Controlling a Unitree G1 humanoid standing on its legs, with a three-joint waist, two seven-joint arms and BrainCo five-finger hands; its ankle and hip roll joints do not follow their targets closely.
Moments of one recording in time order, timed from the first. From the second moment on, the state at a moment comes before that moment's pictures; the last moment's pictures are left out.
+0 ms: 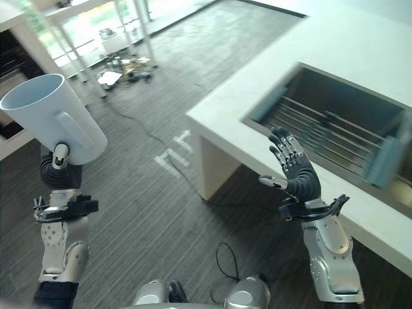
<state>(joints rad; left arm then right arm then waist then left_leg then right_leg) 0.01 0.32 0.11 -0.19 -0.58 -0.46 -0.04 0.08 -0.38 -0.10 -0.32 0.45 -0.19 0.25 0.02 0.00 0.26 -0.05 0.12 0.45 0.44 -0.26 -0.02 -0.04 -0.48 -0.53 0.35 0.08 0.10</state>
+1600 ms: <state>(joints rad) 0.18 0.31 0.07 -0.27 -0.69 -0.47 -0.10 0.15 -0.41 -0.04 -0.25 0.45 -0.23 0.20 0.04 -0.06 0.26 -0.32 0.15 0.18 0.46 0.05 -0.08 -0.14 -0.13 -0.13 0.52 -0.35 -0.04</state>
